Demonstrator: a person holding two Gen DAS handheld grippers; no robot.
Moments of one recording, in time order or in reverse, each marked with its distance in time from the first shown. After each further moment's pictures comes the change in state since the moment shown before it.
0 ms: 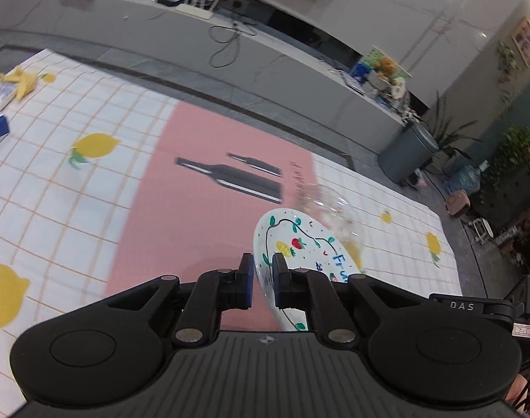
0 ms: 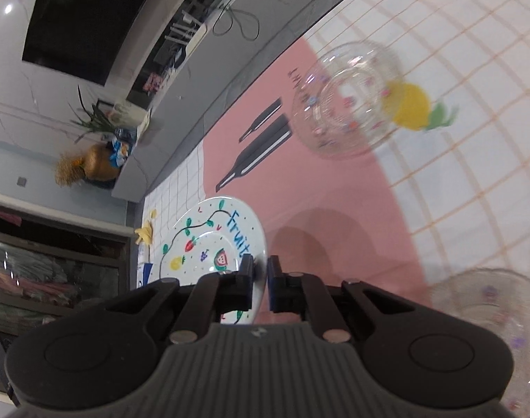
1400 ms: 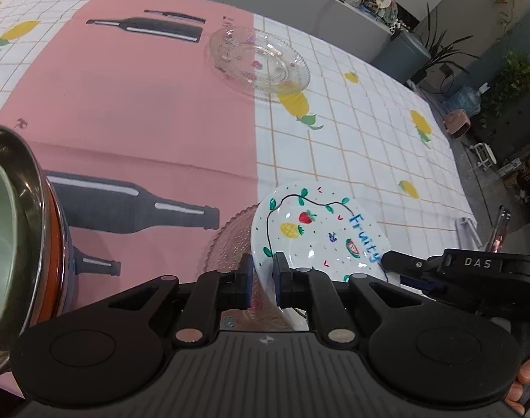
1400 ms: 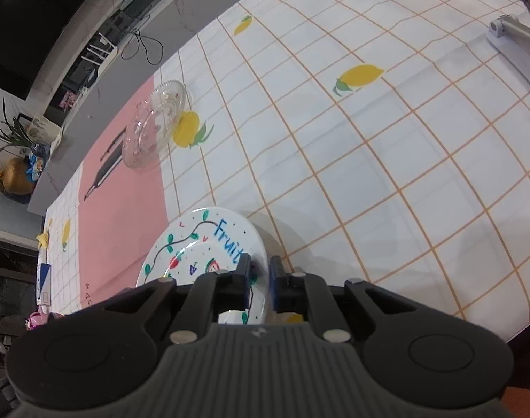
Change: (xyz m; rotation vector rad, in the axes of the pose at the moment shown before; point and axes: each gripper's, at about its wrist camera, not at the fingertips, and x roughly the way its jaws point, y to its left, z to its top) left arm 0.076 -0.089 -0.137 0.042 0.243 0.018; right arm -0.096 -0.128 -0.022 -0.012 -0.052 -0.323
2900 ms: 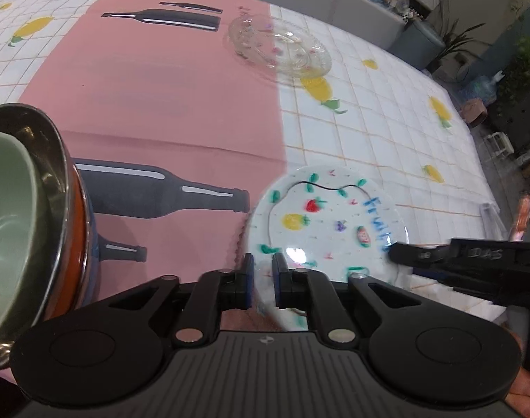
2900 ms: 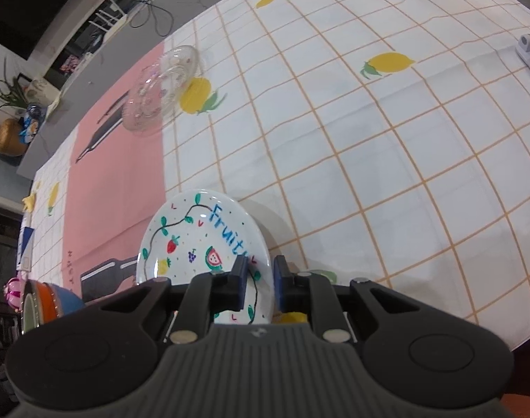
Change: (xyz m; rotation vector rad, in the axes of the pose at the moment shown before) left arm -0.001 0.007 -0.012 0.015 0.021 0.018; right arm 0.017 0.019 -0.009 -0.127 0.053 -0.035
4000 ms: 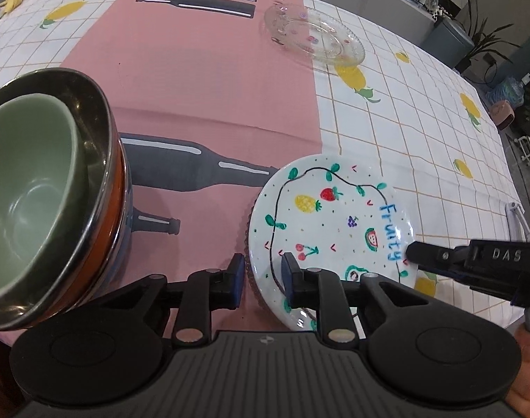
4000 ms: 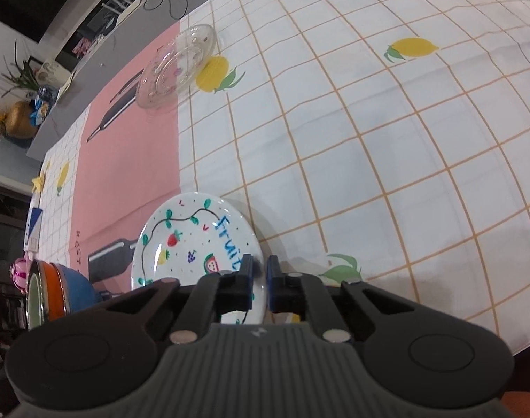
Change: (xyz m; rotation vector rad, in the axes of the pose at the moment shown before) left arm -0.001 0.008 -0.009 -0.039 0.016 0.149; right arm 0.007 0.008 -0.007 -0.041 0.054 0.020
